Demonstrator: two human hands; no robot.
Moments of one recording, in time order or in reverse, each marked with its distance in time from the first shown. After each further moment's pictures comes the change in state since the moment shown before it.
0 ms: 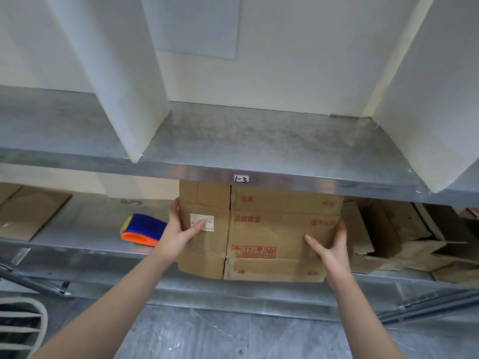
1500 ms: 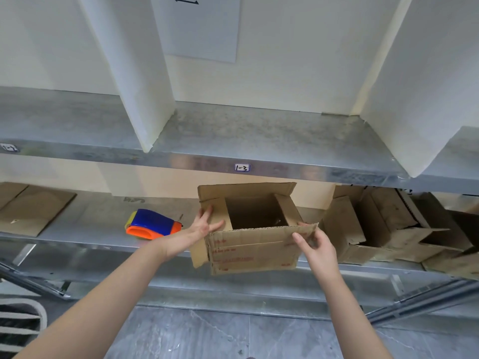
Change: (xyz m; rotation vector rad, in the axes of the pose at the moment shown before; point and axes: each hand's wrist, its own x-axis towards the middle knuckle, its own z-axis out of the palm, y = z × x) left_hand -0.032 0.034 0.000 0.529 -0.663 -0.026; right_hand -0.045 -0.010 0.015 -0.178 -0.083 -0.103
